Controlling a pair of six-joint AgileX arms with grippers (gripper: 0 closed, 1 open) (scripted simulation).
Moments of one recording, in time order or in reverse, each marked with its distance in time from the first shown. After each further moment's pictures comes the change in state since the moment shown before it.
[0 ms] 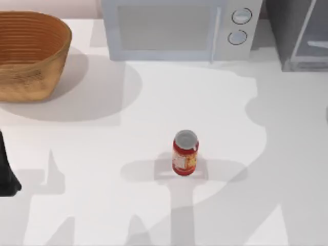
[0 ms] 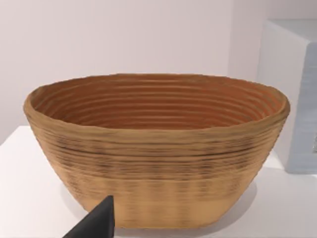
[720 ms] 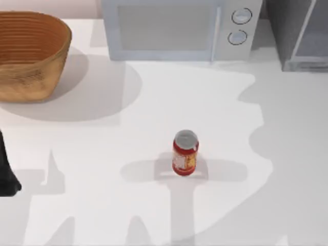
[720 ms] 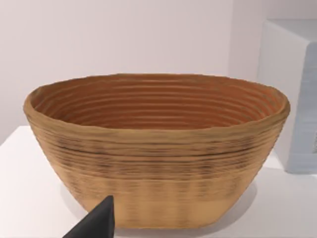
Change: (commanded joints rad) left arm 0.000 0.000 0.000 0.000 0.000 0.000; right arm -0.031 -0.171 -0.298 0.116 -0.045 0.006
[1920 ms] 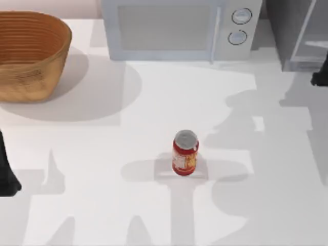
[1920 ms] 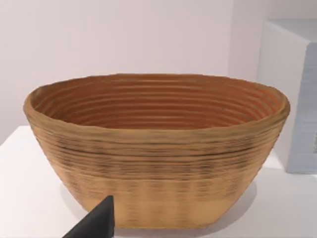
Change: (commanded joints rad) left arm 0.000 0.000 0.000 0.000 0.000 0.000; right arm 0.247 -0.117 -0.458 0.358 0.253 0.008
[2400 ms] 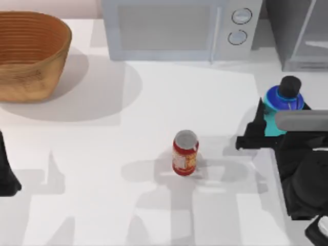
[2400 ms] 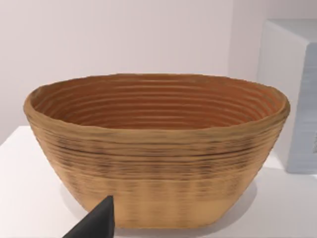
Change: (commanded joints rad) left arm 0.000 0.000 0.000 0.000 0.000 0.000; right arm 0.606 0.086 -0.257 0.330 0.604 -0.009
